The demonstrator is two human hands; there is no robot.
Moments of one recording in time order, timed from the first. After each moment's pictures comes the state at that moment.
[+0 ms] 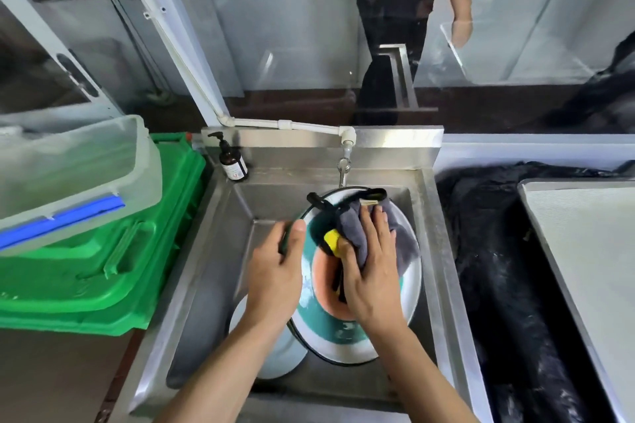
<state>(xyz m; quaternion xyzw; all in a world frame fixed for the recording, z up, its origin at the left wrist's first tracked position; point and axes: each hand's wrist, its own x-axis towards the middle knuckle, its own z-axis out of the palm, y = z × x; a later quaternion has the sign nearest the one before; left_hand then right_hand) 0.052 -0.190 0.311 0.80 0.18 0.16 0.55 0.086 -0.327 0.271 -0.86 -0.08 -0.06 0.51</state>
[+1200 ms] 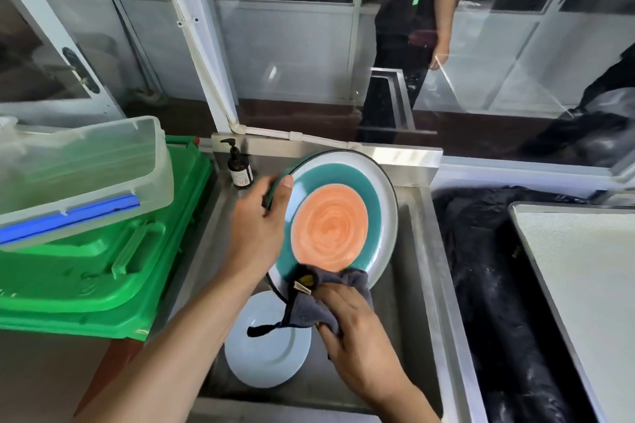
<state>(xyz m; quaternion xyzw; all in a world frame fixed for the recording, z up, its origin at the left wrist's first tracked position) 0.075 -0.116 0.373 0.81 0.13 0.23 0.52 0.011 -0.306 0.291 -0.85 -0.31 0.00 0.43</state>
